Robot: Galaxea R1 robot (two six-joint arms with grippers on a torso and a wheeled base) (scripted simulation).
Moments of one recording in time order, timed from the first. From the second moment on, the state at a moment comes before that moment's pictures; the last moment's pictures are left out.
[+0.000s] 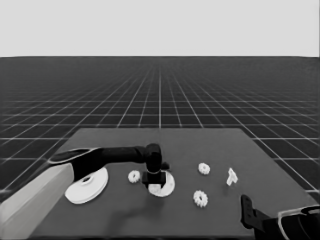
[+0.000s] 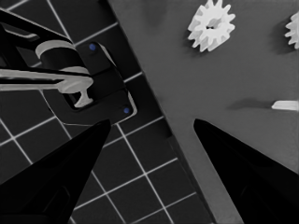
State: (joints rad) left arm 0.18 2.96 -1.49 0.36 1.53 -1.47; right arm -0.35 1.76 -0.39 -0.70 -1.18 0.32
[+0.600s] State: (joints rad) left arm 0.08 2.94 -1.42 0.25 1.56 -1.52; right arm -0.35 1.76 -0.39 -0.70 -1.18 0.32
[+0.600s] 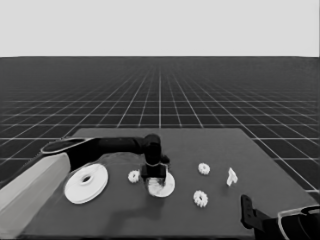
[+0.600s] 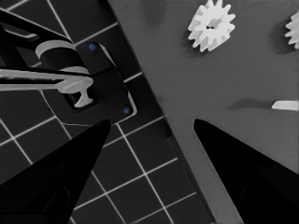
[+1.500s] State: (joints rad) left arm -0.01 2.71 -1.51 0.15 1.51 -1.20; right arm -0.35 1.76 -0.39 -0.70 -1.18 0.32
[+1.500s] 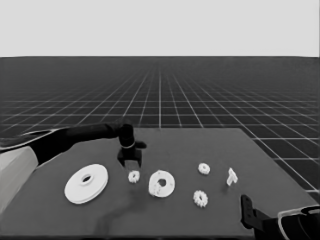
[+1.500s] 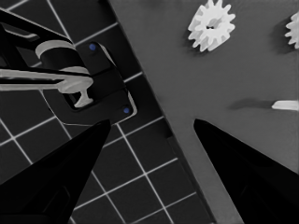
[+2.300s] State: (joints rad) left arm 0.18 2.76 -1.66 0.32 1.41 -1.12; right arm -0.35 1.76 -0.39 -0.70 -1.18 0.32
